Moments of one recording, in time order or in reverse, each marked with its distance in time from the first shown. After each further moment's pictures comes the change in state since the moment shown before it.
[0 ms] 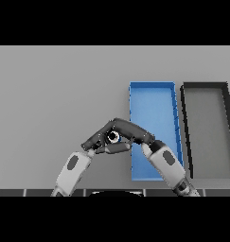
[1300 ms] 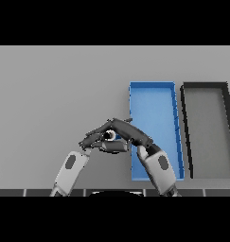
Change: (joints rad) left arm 0.003 0.012 0.041 0.025 -0.067 -0.052 0.128; right arm 0.076 0.203 -0.081 -0.030 0.138 0.080 0.006
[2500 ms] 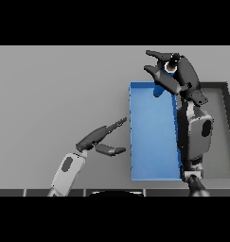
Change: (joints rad) left arm 0.036 0.029 -0.002 -0.049 -0.001 0.012 0.037; right arm -0.435 -0.280 -0.507 0.181 -0.232 -0.310 0.190
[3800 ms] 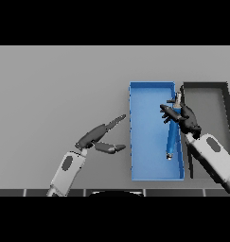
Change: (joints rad) left arm -0.020 0.011 0.003 0.017 -0.047 0.042 -0.048; right arm 0.395 -0.616 0.735 0.123 -0.612 -0.763 0.001
